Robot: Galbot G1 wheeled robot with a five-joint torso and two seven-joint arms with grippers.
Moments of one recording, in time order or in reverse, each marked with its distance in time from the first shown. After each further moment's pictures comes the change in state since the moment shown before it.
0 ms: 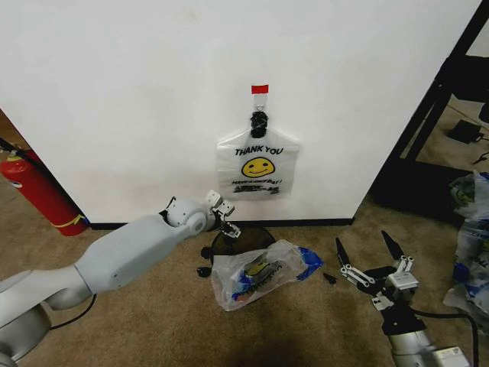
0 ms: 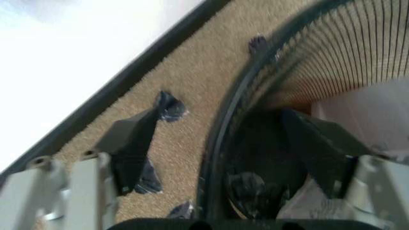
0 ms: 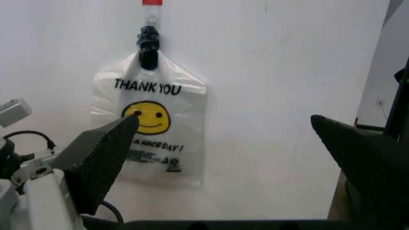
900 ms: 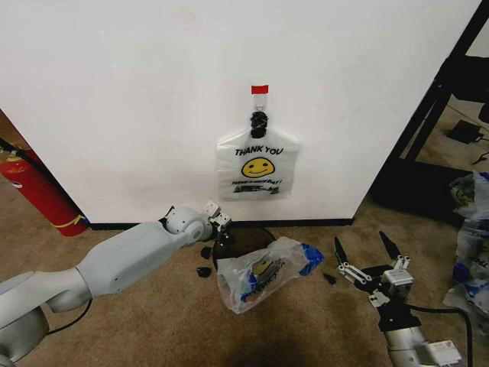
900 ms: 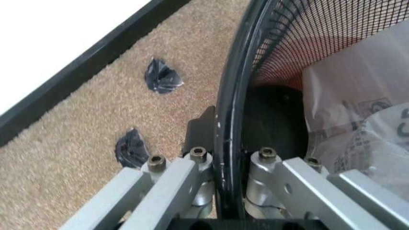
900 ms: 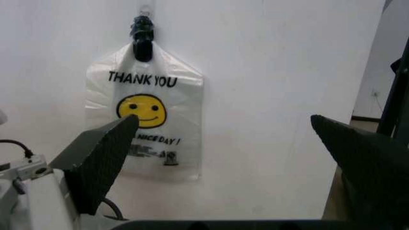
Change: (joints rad) left arm 0.053 0.035 -0.027 0.016 -0.041 -0.003 -0.001; right arm 0.021 -0.008 -0.026 -0.007 -0.007 -0.041 0.038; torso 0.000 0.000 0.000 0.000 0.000
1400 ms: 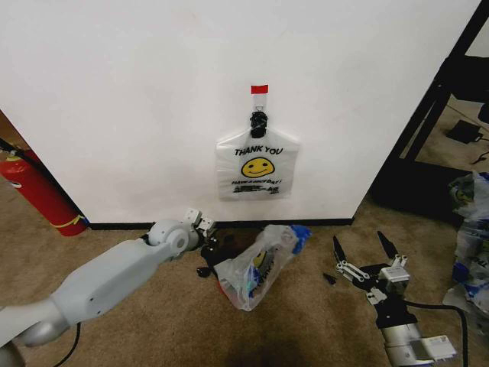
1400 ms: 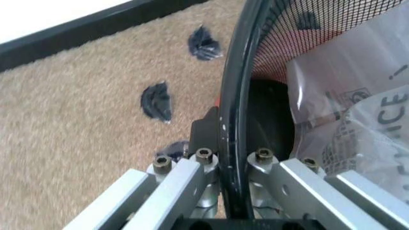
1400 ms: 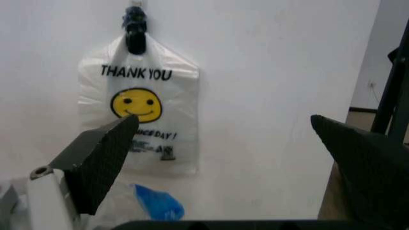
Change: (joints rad) left arm 0.212 0.102 -0.210 -0.175 -0.224 -0.002 -0.319; right arm 0.023 -0.013 -0.021 -0.006 0.014 -0.042 0.035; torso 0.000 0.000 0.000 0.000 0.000
